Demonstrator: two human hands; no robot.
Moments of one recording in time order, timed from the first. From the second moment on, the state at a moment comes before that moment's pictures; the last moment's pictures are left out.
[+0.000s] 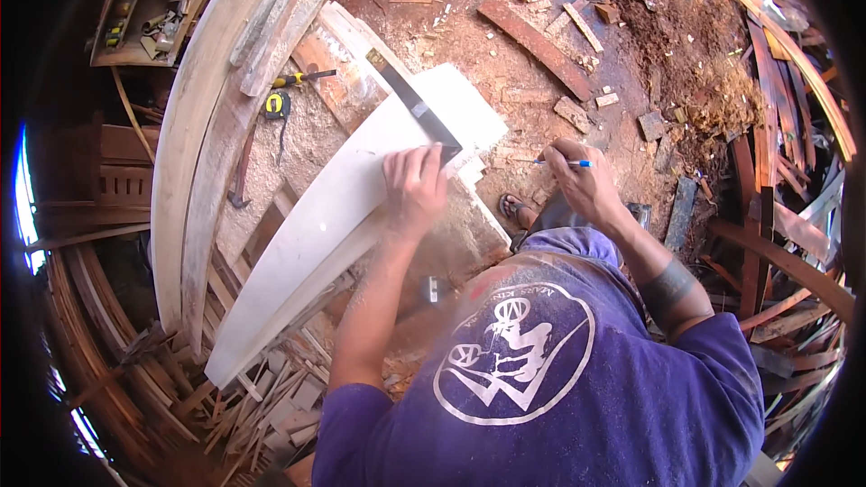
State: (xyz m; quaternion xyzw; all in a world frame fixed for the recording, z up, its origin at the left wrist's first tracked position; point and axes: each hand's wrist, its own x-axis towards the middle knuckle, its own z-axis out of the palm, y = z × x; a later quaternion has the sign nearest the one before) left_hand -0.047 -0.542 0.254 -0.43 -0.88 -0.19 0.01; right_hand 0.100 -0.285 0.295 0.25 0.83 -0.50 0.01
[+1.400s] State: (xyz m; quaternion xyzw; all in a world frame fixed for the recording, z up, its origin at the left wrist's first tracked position) left_hand -0.063 -0.423 0.307 0.23 -0.88 -0.42 0.02; right_hand -0.189 -0.161 0.206 -0.31 0.65 -0.47 0.51
